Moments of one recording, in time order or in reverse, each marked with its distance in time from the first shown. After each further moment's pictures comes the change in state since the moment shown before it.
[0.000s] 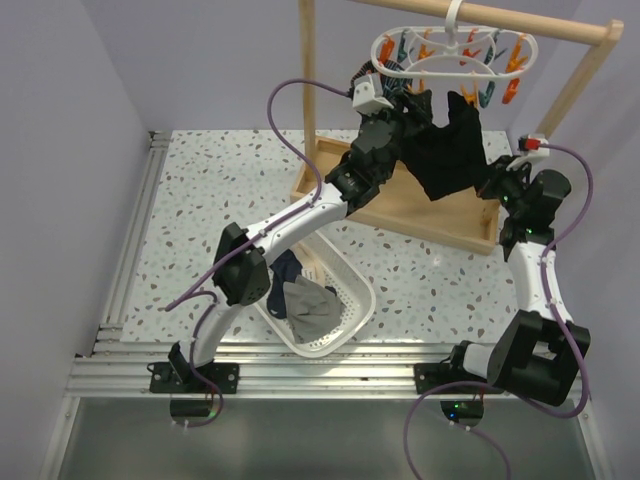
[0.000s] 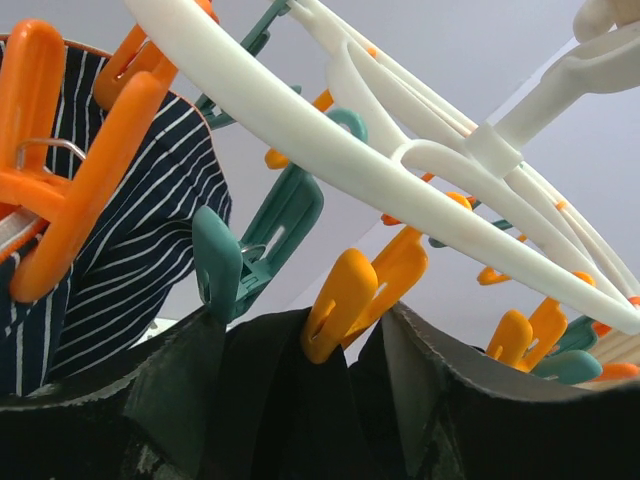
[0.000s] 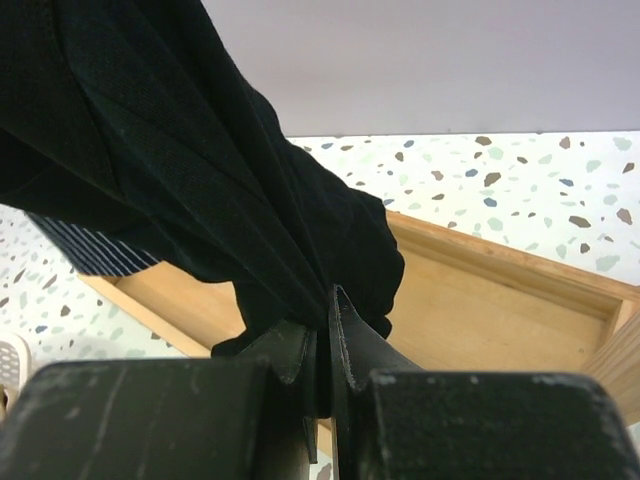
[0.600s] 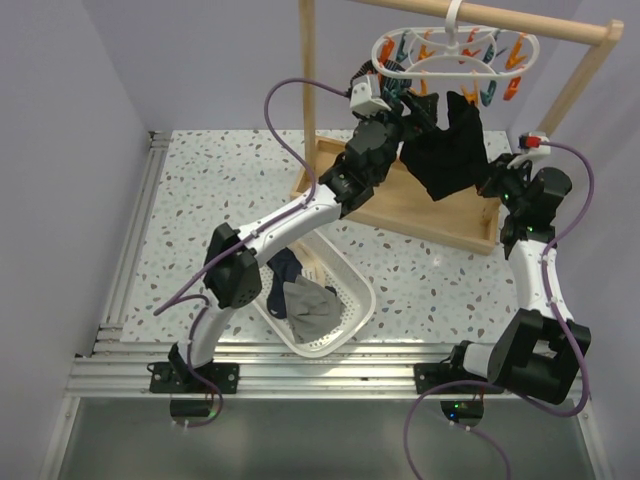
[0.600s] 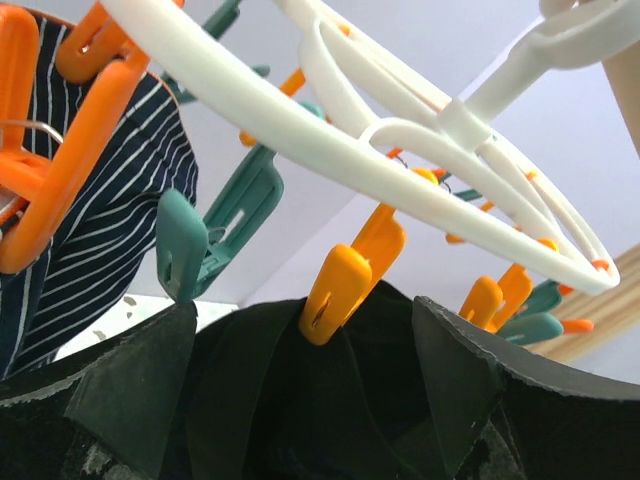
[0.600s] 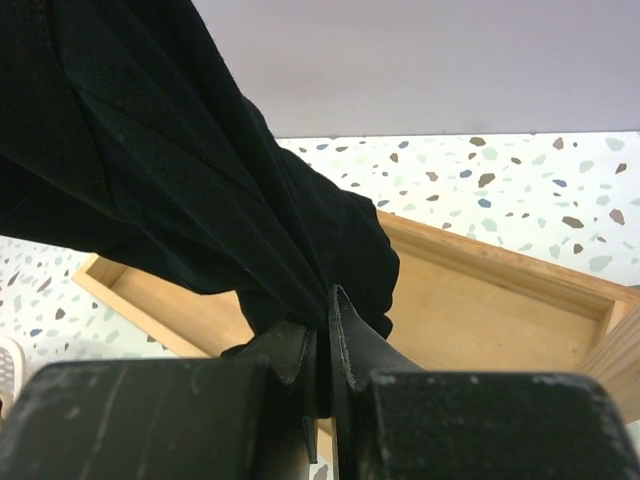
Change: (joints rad) left arm 0.004 -0.081 -0.118 -0.002 0.096 -0.049; right arm 0.001 0.007 0.018 -0.016 0.013 -0.008
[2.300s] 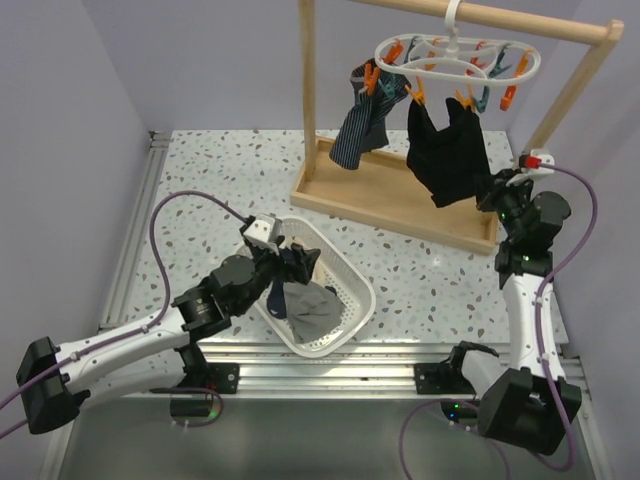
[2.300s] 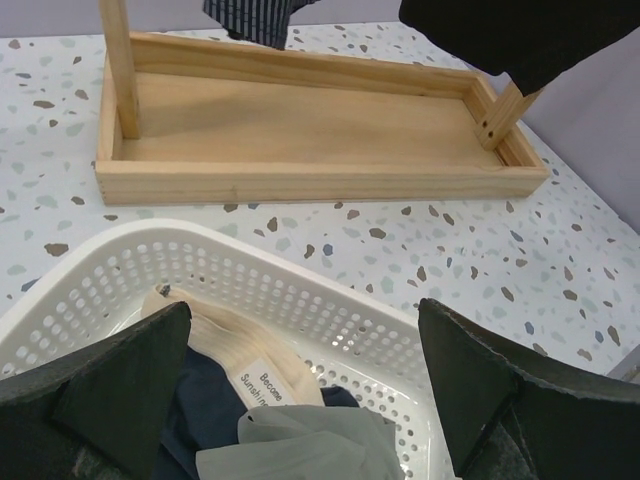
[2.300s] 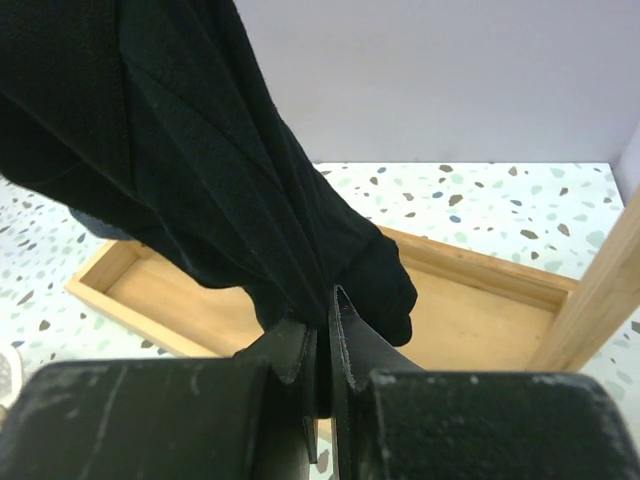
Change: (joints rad) left arm -0.102 -1.334 -1.579 -0.171 0.039 0.338; right arm 0.049 -0.285 -0.134 -0.048 0.111 -0.035
